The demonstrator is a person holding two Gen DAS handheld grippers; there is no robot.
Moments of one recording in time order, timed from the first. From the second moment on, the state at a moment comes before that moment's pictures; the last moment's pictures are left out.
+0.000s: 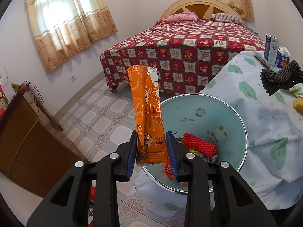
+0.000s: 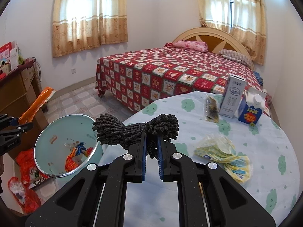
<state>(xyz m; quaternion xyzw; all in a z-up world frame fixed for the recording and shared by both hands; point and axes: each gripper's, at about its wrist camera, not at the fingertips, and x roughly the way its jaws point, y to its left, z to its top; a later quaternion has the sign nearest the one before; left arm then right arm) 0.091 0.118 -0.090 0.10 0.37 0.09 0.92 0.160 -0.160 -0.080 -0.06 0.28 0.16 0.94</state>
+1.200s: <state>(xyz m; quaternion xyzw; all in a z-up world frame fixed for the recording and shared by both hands) 0.088 0.136 -0.079 0.08 0.36 0.11 0.92 0.165 -0.070 -0.088 -0.10 0.28 0.25 0.92</state>
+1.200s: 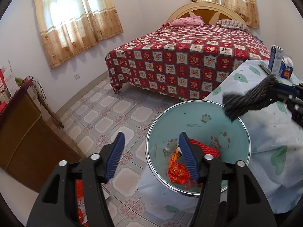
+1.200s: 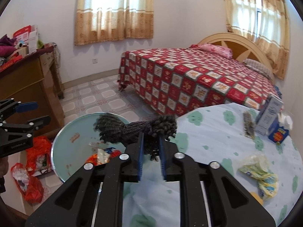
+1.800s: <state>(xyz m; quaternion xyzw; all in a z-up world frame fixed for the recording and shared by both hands) 0.088 0.132 -0.093 0.08 0.37 0.11 0.92 0.160 -0.112 -0.090 -0.06 0.28 0.20 0.94</state>
